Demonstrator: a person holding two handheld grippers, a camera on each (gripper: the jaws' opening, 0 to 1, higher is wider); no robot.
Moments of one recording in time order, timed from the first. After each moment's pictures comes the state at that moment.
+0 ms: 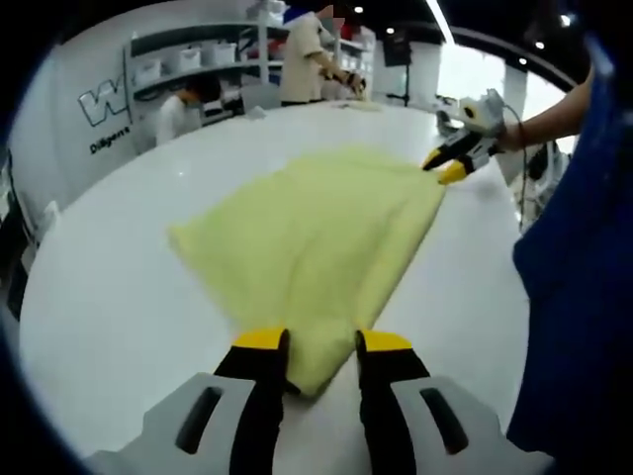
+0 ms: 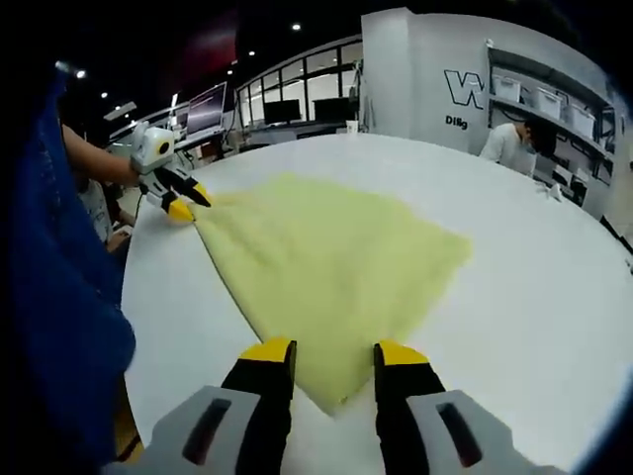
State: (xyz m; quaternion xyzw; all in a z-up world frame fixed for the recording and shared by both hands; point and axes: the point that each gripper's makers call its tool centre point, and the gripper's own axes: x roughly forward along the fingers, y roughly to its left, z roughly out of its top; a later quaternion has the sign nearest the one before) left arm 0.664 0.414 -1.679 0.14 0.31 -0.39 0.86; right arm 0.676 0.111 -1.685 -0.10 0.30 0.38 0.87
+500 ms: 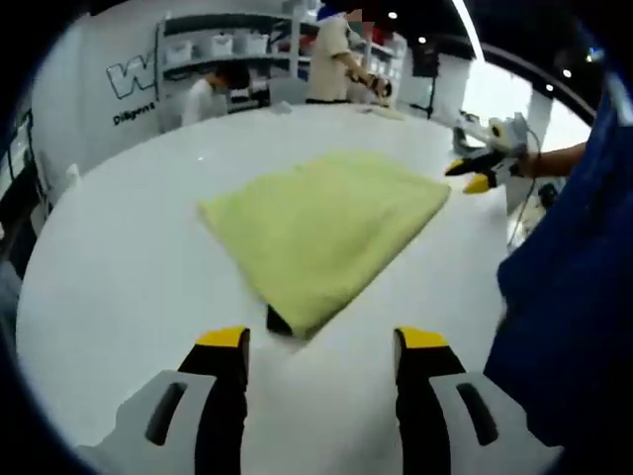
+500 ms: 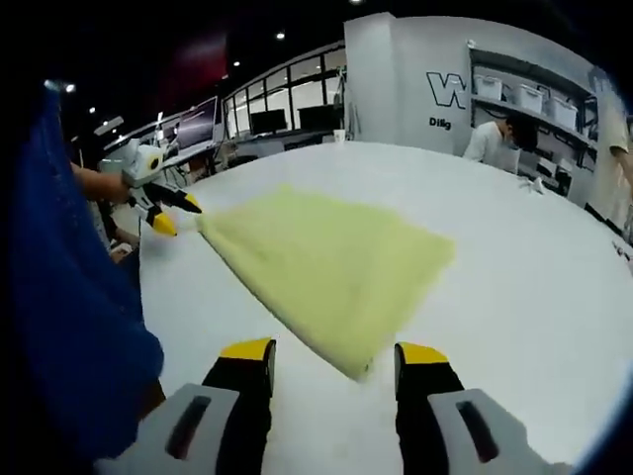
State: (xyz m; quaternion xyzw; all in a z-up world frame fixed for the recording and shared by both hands) left arm 0.650 0.429 -1.678 0.15 0.34 -0.38 0.85; right arm 0.662 0.108 -1.675 -0.09 0.32 0.36 0.87
